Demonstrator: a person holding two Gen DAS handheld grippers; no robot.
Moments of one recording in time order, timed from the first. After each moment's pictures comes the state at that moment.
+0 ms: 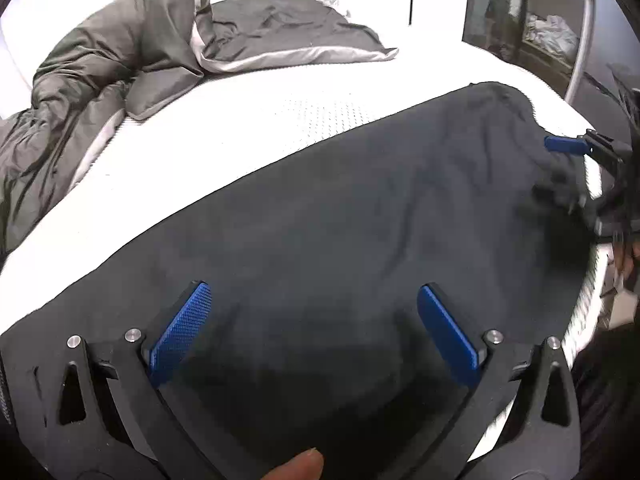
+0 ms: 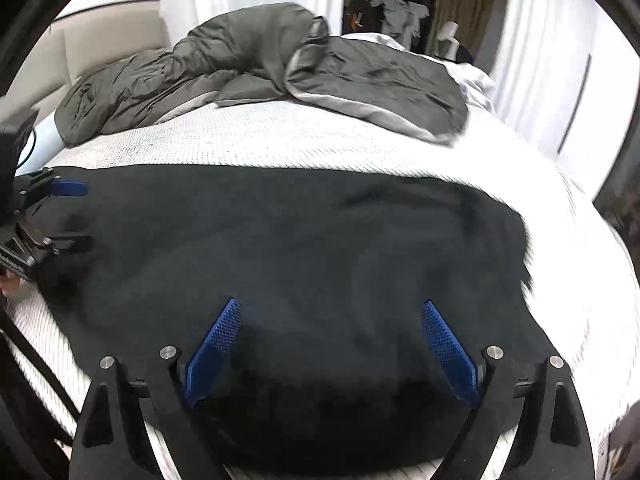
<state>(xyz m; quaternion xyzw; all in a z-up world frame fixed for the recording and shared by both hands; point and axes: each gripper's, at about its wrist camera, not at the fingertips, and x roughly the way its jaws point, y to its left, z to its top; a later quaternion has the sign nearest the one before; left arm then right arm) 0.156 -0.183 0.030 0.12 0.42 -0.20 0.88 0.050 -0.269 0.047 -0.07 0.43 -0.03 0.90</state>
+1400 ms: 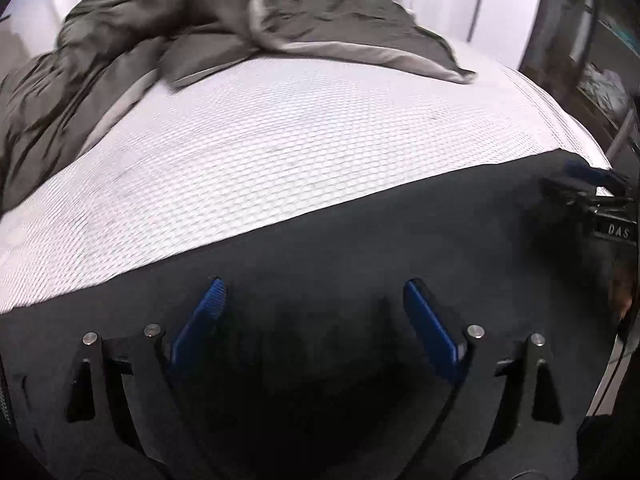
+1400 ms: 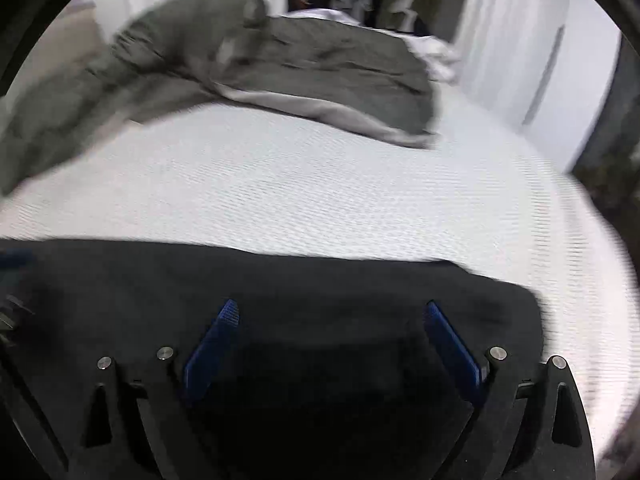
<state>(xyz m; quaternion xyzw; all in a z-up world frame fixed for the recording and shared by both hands) 0.268 -0.180 0.021 0.05 0.45 -0.14 0.88 0.158 -0.290 0.033 -0.01 0.46 -0.10 0.88</state>
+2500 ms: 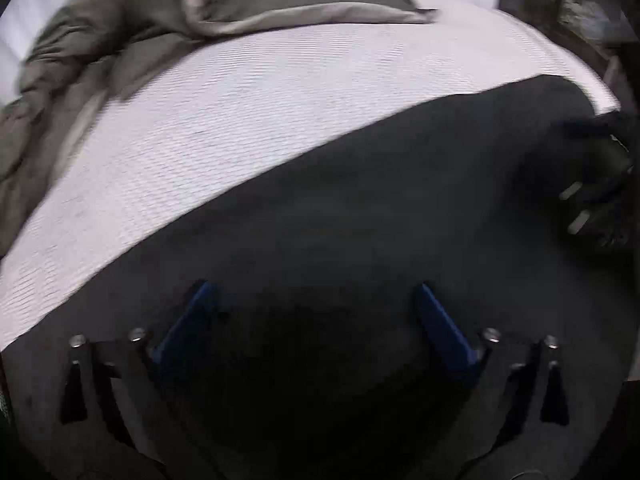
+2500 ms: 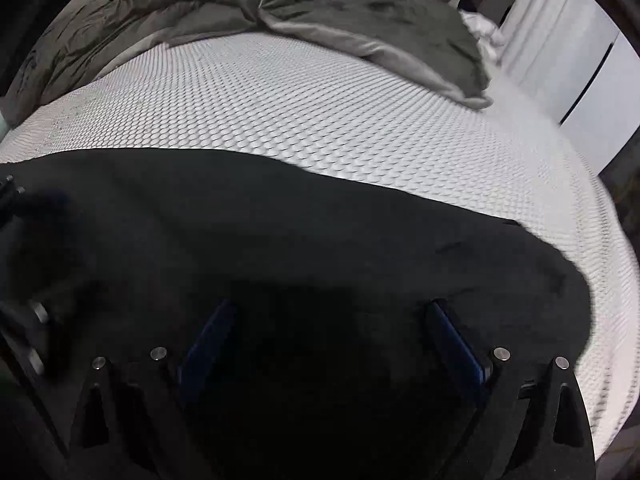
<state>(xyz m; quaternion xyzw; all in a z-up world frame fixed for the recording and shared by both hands) 0.263 -0.264 0.003 0.14 0.47 -0.13 0.86 0.165 -0.274 -0.005 -0.10 0.53 -0.10 0.83</state>
